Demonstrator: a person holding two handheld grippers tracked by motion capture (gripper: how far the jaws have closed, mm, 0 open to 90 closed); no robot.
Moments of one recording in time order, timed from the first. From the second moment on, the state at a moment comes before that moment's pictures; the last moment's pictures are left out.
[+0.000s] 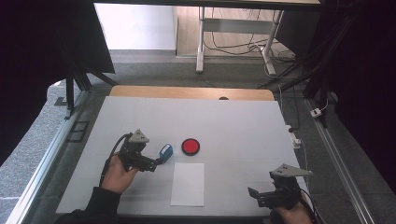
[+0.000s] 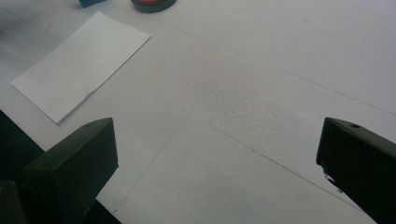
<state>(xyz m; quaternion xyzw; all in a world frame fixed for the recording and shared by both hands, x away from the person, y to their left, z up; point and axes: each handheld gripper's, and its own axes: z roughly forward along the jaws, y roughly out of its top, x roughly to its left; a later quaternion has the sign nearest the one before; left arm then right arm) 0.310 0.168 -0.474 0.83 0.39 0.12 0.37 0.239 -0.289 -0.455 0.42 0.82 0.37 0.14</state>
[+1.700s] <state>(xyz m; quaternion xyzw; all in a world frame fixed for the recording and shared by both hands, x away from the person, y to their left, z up) 0.346 0.134 -0.497 0.87 0.38 0.12 0.30 0.239 -0.288 -0.456 0.42 0.82 0.36 0.14</state>
